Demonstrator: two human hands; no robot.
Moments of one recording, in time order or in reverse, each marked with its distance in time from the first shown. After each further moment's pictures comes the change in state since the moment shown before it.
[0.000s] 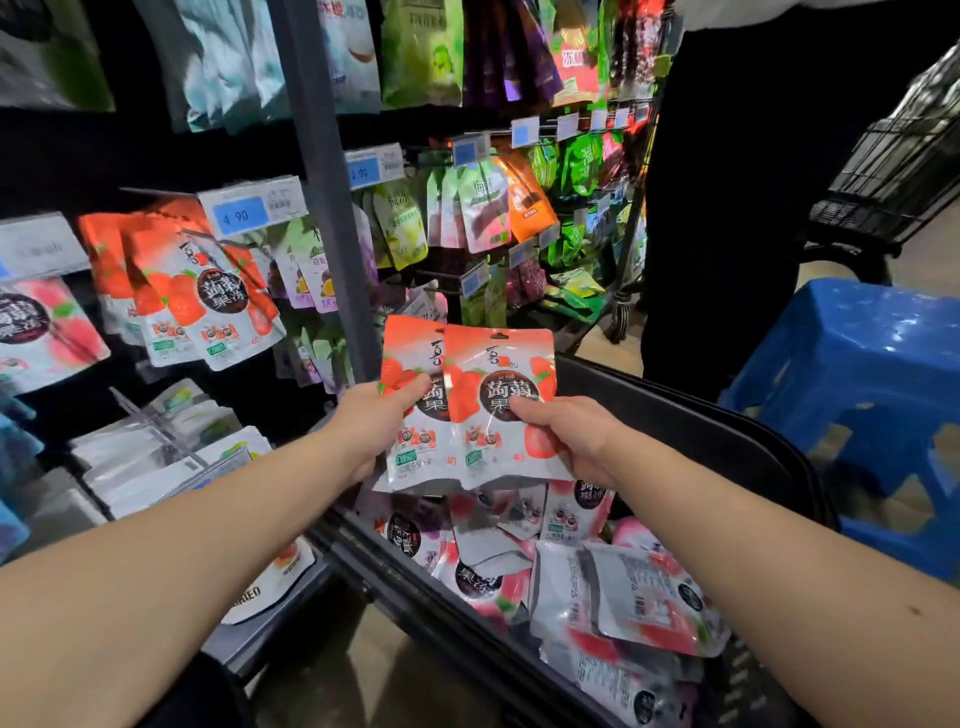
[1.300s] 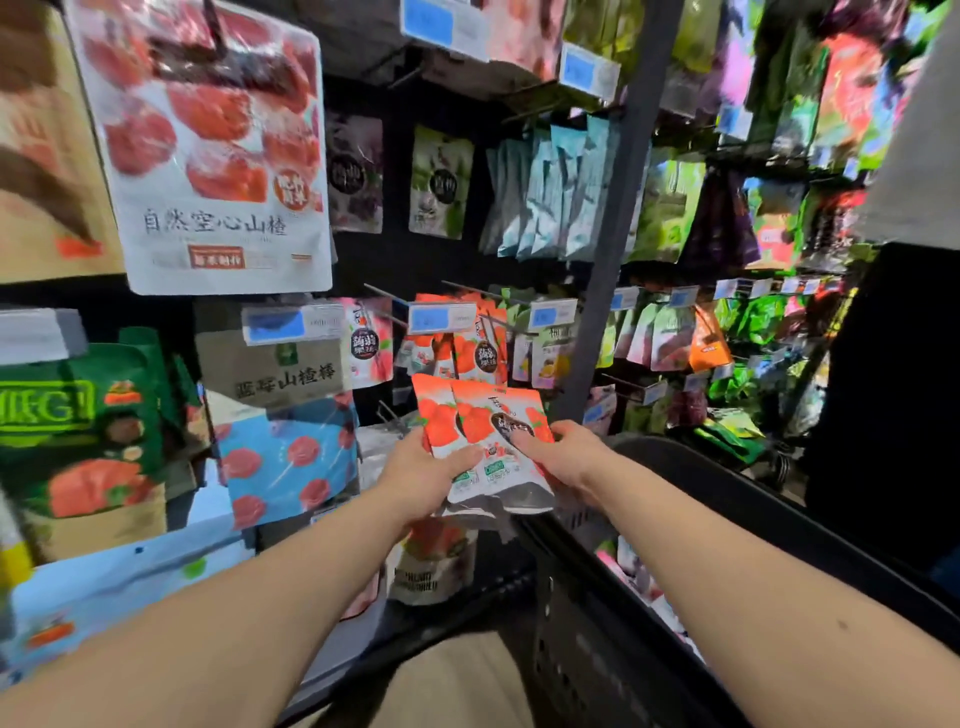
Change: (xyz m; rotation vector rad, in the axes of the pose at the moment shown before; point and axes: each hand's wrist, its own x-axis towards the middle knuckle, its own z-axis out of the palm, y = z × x) left_hand -0.173 0.010 -0.195 0.060 0.236 0.277; right_hand -0.067 -0.039 0.240 -0.680 -0.075 -0.276
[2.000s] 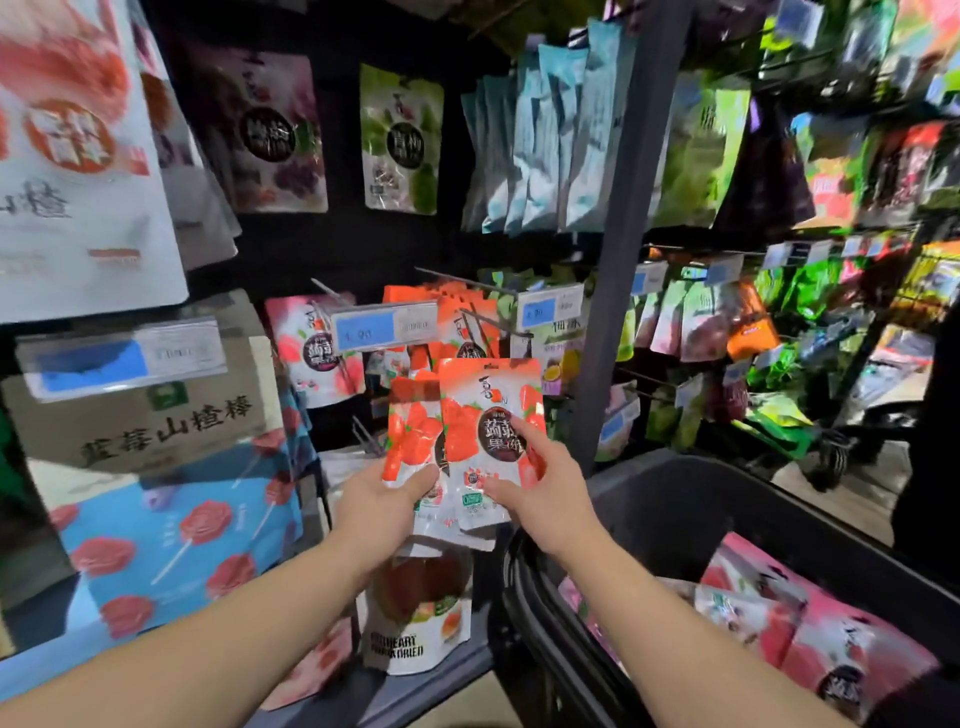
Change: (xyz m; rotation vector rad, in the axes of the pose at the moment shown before) left_hand 0.116 -0.064 0.013 0.044 0.248 -0.117; right_hand 0.100 0.045 0.032 0.204 0.052 -0.346
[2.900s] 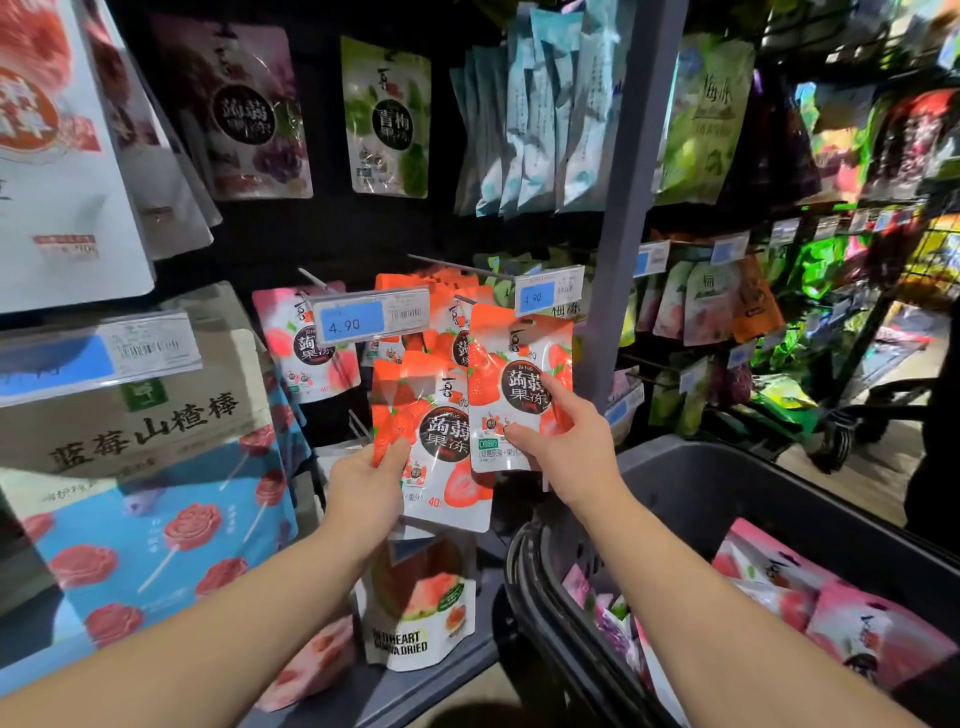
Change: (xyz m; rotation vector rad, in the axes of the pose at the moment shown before) left_hand 0.004 0.015 0.001 0.006 0.081 -0.014; right_hand 0.047 0.014 -0.017 0.003 0.212 -0.048
